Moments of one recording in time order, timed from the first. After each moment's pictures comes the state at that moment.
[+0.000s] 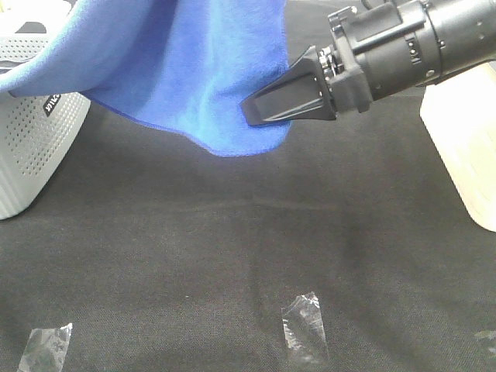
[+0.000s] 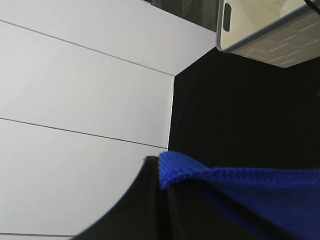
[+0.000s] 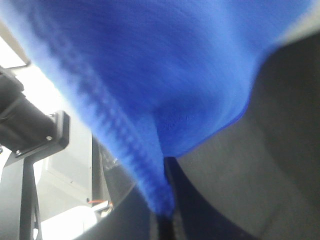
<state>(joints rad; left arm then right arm) -0.86 1.52 -1.84 0.27 0.66 0.89 0.30 1.58 -1.03 1.19 0.99 -1.39</state>
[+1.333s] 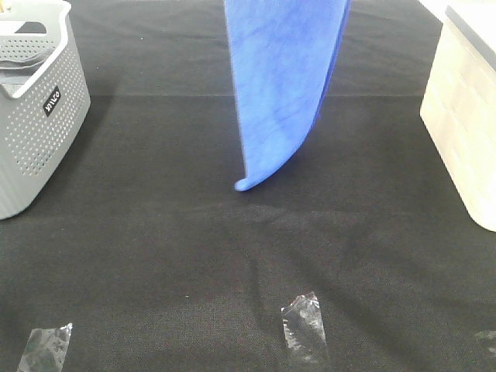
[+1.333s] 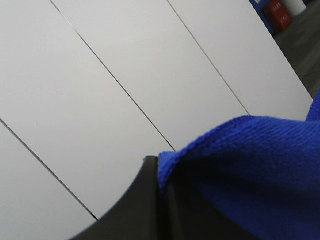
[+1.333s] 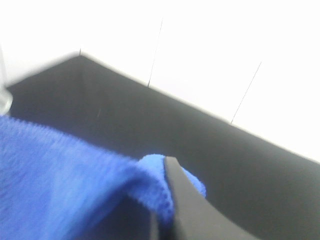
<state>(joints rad) -0.53 1.70 -1.84 0.50 0.01 0.17 0.30 1.68 -1.99 0.09 0.59 -0.31</state>
